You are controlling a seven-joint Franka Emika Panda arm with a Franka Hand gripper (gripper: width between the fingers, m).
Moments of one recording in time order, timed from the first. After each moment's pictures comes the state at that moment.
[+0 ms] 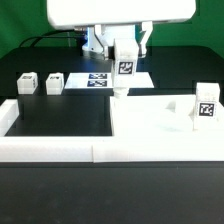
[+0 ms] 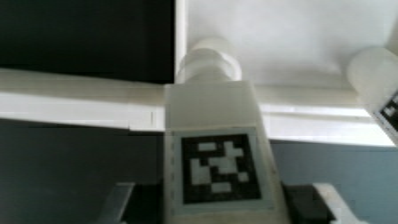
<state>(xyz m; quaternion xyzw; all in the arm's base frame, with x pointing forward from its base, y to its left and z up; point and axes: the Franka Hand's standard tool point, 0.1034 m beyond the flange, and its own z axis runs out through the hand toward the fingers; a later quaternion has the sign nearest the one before) 0.602 -0.018 0.122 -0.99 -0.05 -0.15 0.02</state>
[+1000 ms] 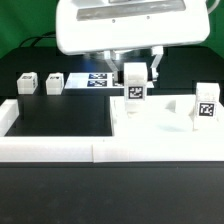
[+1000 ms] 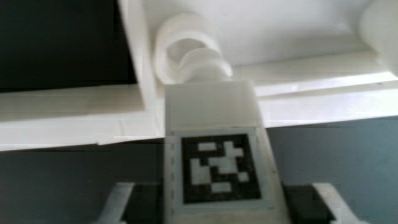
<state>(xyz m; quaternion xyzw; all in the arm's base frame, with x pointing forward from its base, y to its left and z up) 0.625 0.000 0.103 -0.98 0.03 -0.17 0.03</state>
